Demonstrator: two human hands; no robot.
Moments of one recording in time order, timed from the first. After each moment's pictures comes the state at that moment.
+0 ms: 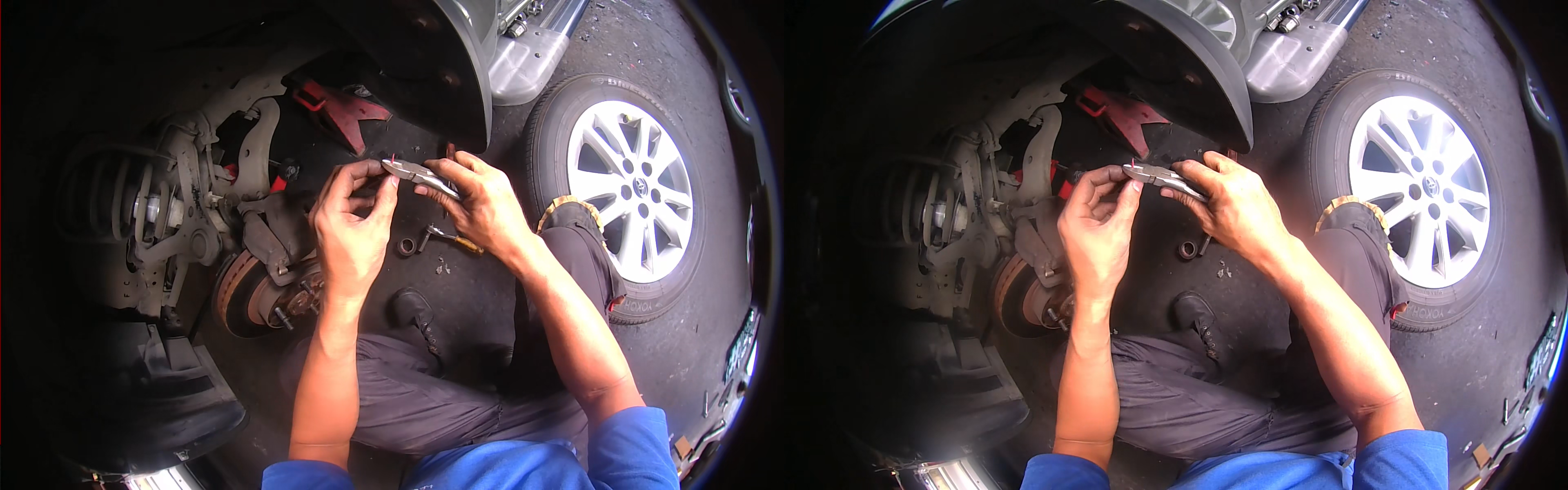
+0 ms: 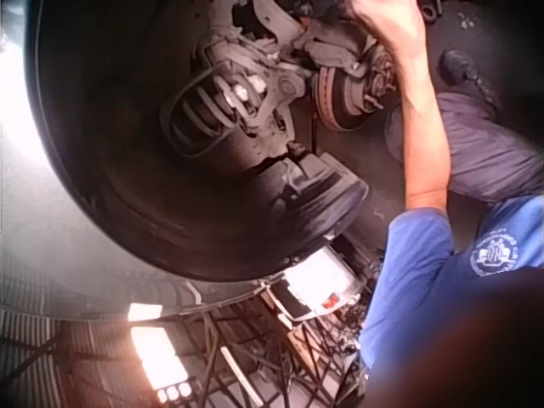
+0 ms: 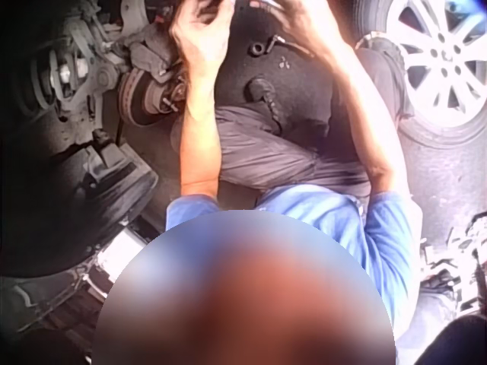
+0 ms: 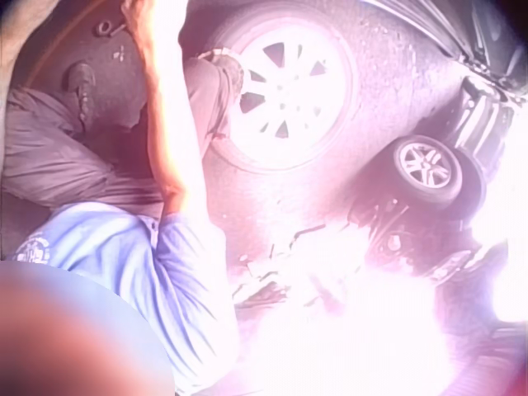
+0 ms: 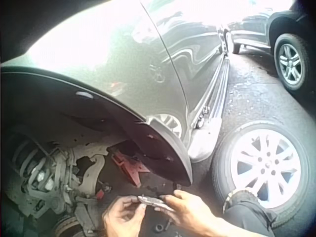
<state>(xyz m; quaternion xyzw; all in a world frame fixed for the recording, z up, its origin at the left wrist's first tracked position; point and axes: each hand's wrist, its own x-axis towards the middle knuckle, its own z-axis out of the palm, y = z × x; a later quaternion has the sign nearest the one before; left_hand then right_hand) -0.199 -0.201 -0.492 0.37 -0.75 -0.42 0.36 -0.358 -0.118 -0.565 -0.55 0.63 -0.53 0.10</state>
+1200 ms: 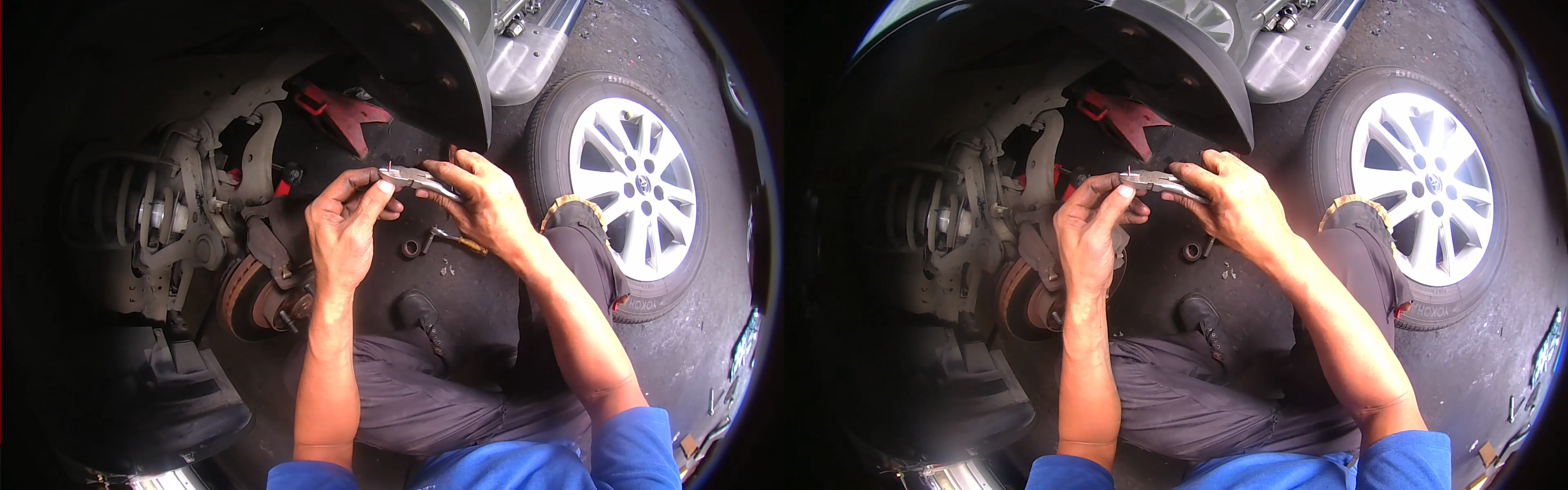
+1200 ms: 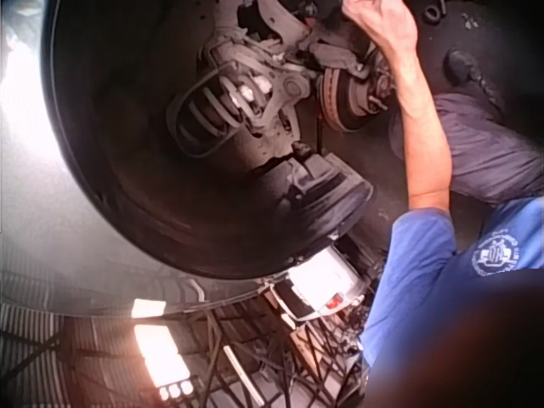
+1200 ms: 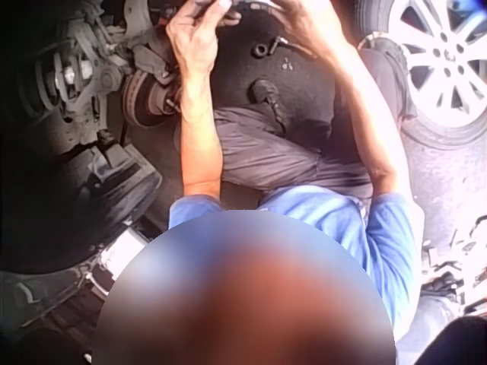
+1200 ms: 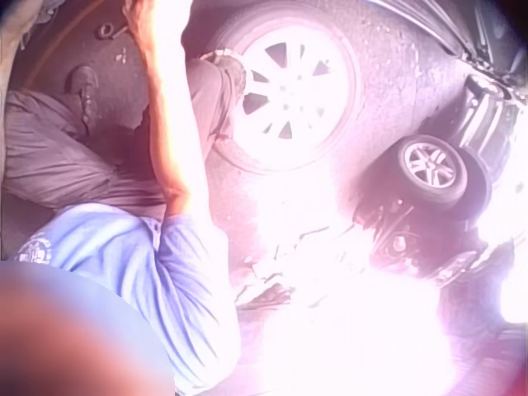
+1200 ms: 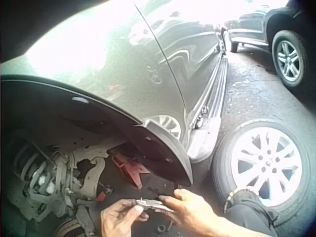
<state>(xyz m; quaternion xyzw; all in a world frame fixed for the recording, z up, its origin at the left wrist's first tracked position) -0.191 -0.212 -0.484 0.34 -0.66 -0.58 0.33 -0.361 -0.114 -0.559 -0.58 0.65 -0.50 0.03</state>
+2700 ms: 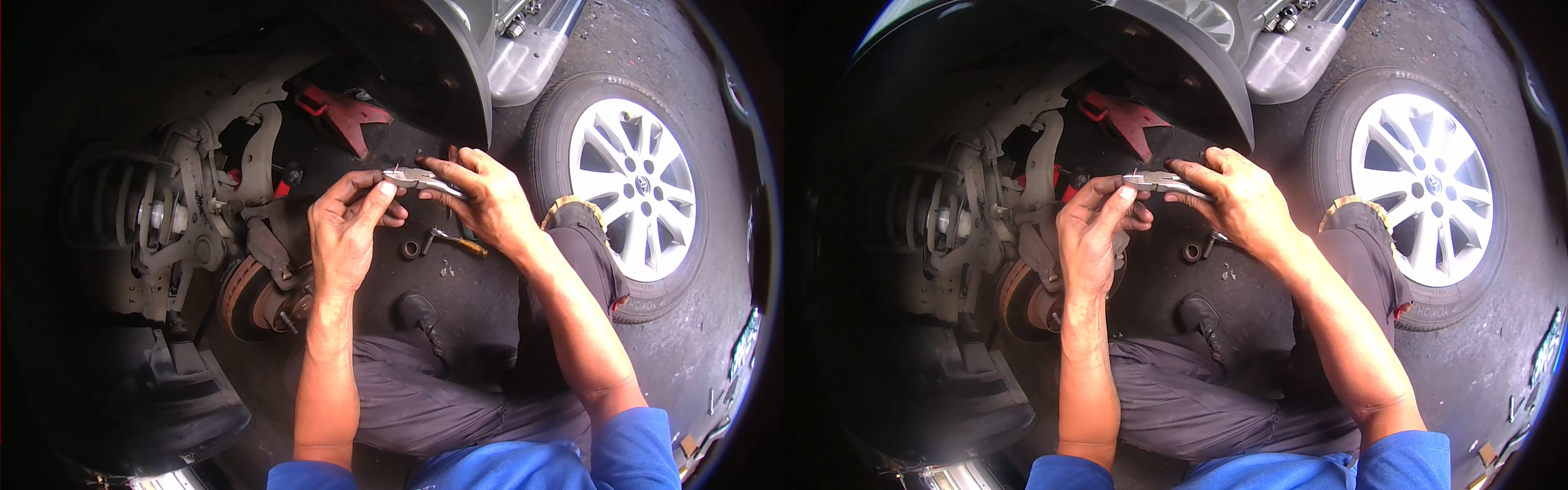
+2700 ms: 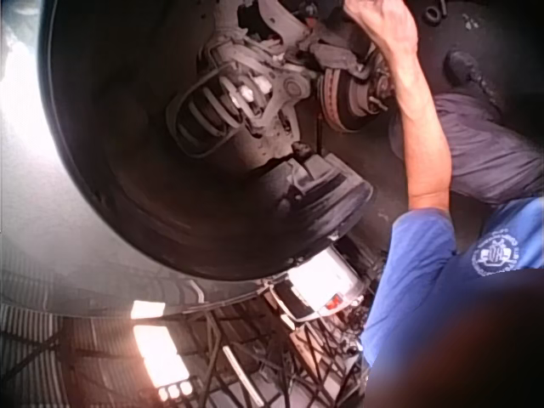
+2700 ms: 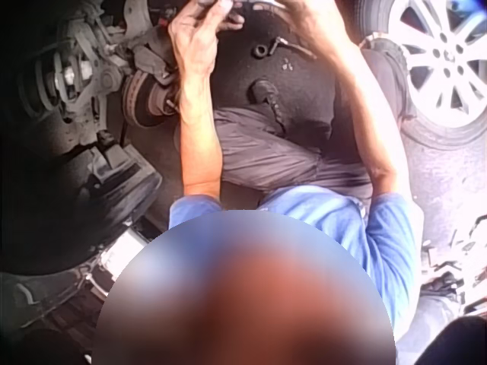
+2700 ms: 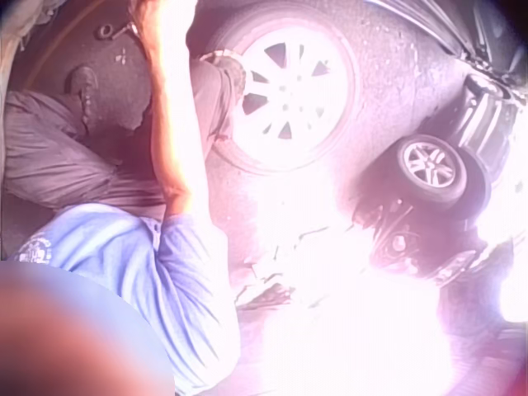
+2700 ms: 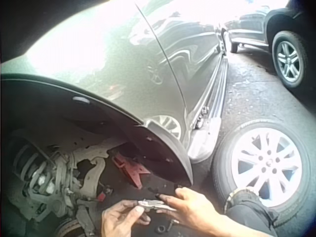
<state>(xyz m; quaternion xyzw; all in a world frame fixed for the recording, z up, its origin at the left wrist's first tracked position) -0.189 -0.210 -0.480 0.35 -0.66 -0.60 0.29 -0.367 -0.114 -0.558 -0.58 0.65 -0.48 0.04</state>
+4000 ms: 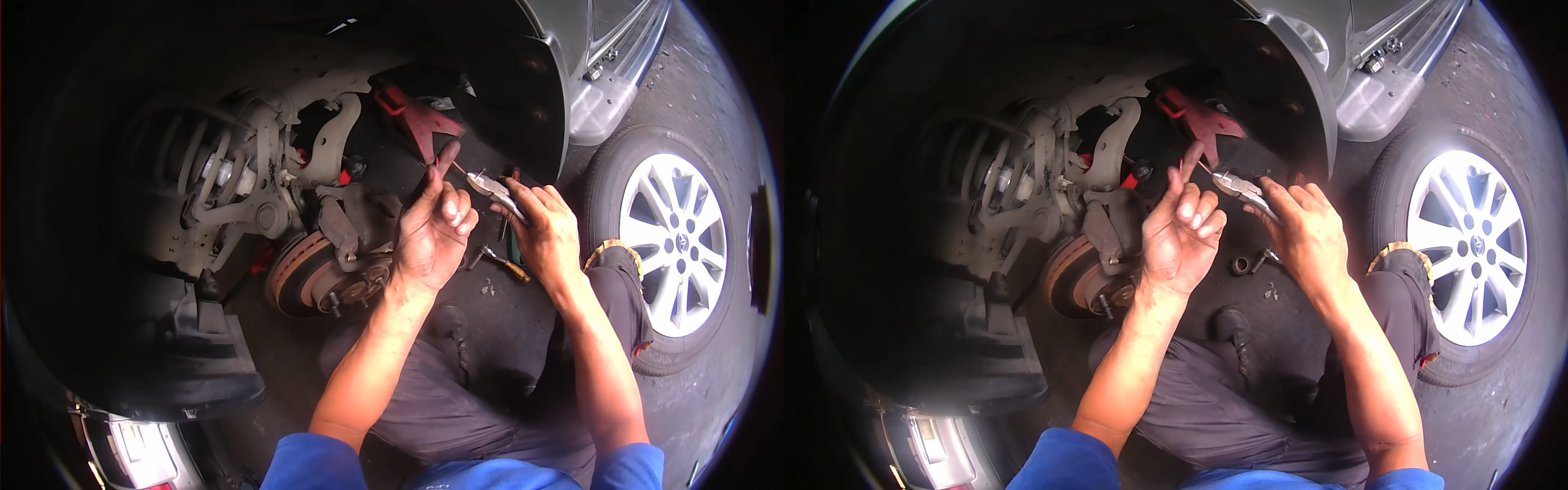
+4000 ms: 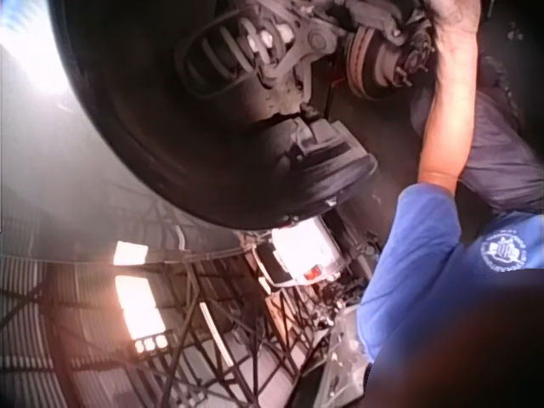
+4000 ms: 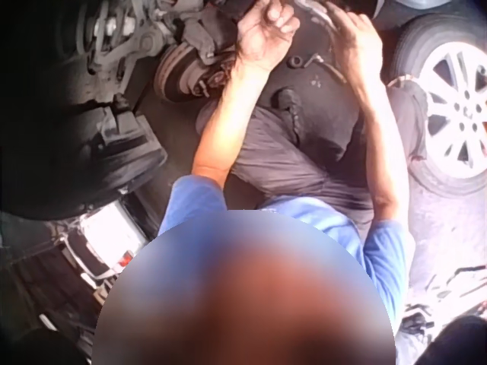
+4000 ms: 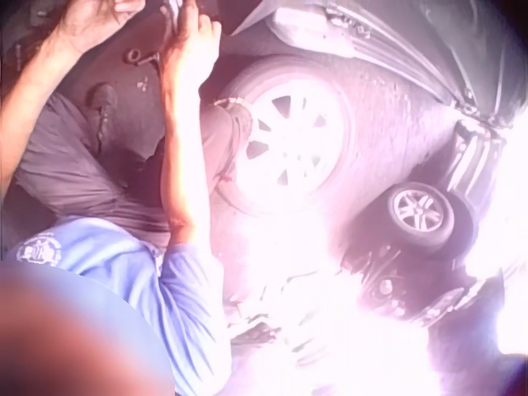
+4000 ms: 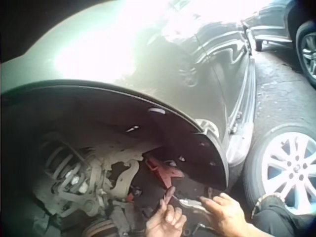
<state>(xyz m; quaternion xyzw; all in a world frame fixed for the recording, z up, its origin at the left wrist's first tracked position) -0.193 -0.209 -0.490 0.16 -0.27 -0.87 0.37 -0.347 -0.118 -0.551 -0.57 0.67 -0.47 -0.01</state>
